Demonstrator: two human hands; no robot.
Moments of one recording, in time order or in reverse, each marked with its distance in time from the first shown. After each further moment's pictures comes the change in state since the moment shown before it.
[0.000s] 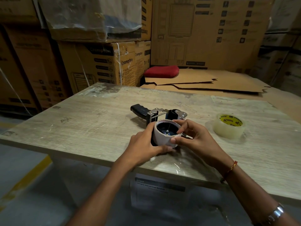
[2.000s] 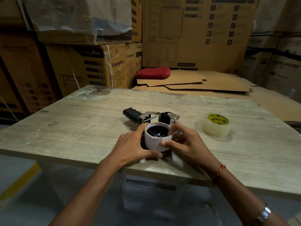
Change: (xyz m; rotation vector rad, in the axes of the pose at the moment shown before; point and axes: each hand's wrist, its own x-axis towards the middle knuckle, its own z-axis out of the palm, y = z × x) left_hand 0.004 -0.002 -0.005 0.151 -0.057 0.074; right_hand -0.018 -0.011 0.003 -0.185 0.015 -0.071
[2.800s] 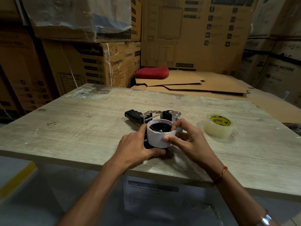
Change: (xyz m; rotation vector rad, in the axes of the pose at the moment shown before) left_hand 0.004 -0.011 0.006 0.015 0.085 0.021; right_hand 0.008 -0.010 0.010 0.029 0.101 0.009
